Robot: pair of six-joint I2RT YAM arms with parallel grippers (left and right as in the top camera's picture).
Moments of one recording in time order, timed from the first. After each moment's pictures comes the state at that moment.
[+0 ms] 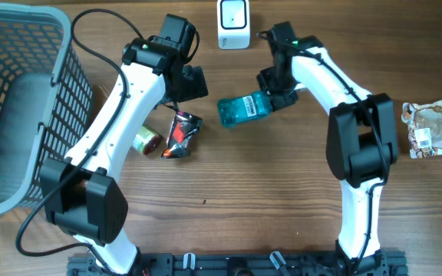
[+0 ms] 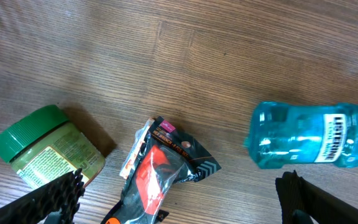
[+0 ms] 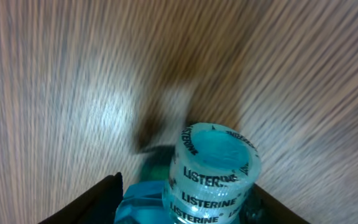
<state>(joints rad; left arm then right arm) -0.35 1.84 1.66 -1.14 -0.10 -0.58 0.30 2.26 1.76 -0.96 -0.13 1.45</state>
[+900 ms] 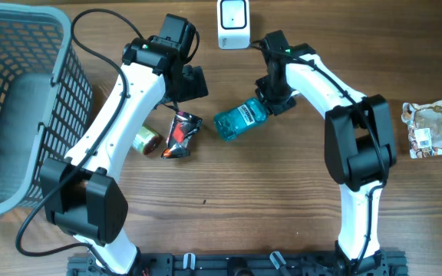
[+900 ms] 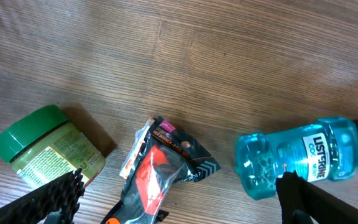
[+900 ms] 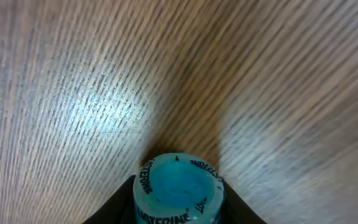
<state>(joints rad) -0.35 1.84 1.66 -1.14 -0.10 -0.58 0.33 2.22 1.68 -0.94 -0.08 1.36</state>
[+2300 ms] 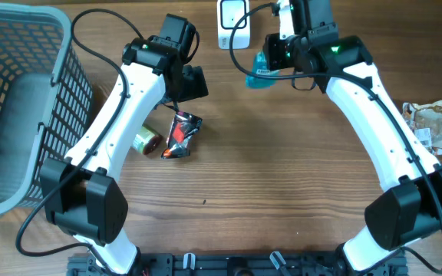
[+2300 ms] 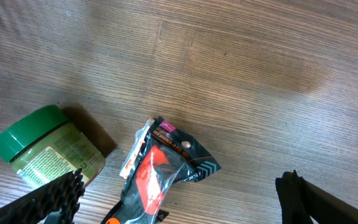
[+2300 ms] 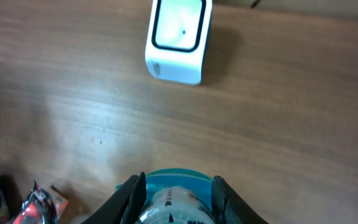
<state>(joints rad) -0.35 1.84 1.66 -1.14 -0.10 -0.58 0.33 1.78 1.66 -0.71 -0.07 0.12</state>
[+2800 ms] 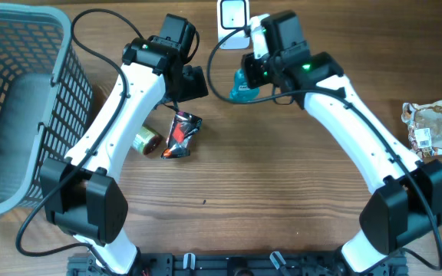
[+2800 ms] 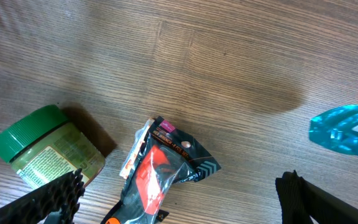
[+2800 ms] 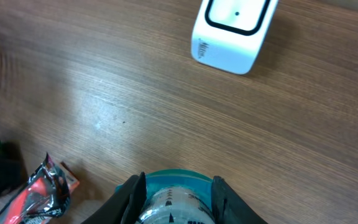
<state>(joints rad) -0.35 1.84 1.66 -1.14 -0.10 -0.58 0.45 1.78 1.54 -0.60 -0.05 0.08</state>
